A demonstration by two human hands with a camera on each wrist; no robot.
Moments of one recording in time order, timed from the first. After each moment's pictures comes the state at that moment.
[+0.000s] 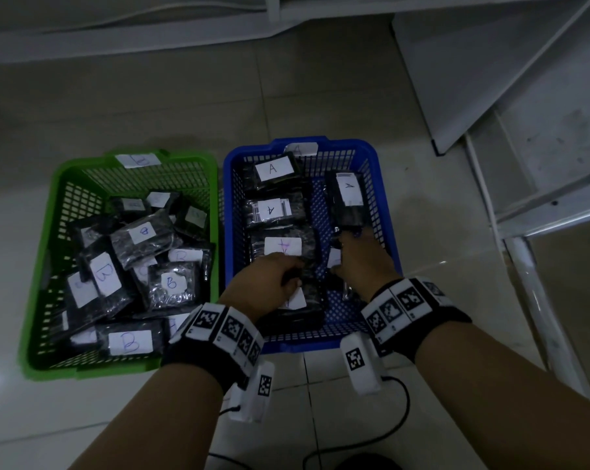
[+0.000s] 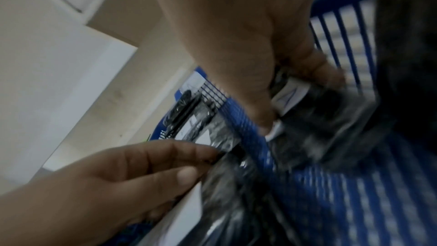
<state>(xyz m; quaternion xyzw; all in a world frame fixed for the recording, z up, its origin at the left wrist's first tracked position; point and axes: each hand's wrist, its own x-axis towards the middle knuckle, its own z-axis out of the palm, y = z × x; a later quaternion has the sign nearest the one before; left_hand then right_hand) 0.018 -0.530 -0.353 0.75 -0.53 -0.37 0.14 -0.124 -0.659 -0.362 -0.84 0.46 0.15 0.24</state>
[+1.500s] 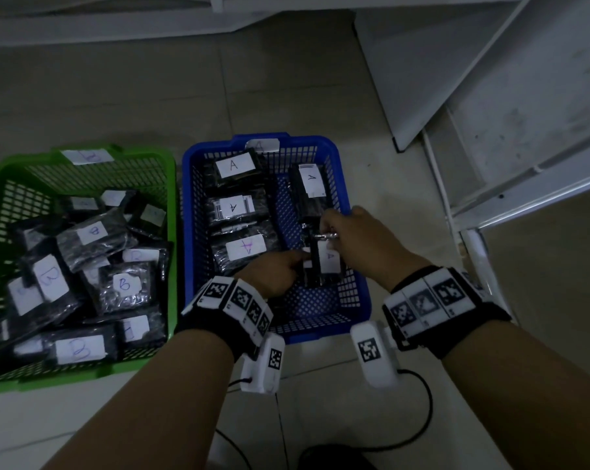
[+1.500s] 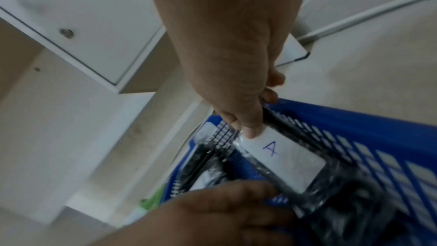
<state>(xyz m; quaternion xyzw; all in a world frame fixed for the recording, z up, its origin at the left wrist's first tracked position) -0.027 -0.583 -0.345 0.71 -0.50 -0.49 0.11 -0.166 -0.697 -0.308 -0.91 0.34 0.14 0.21</state>
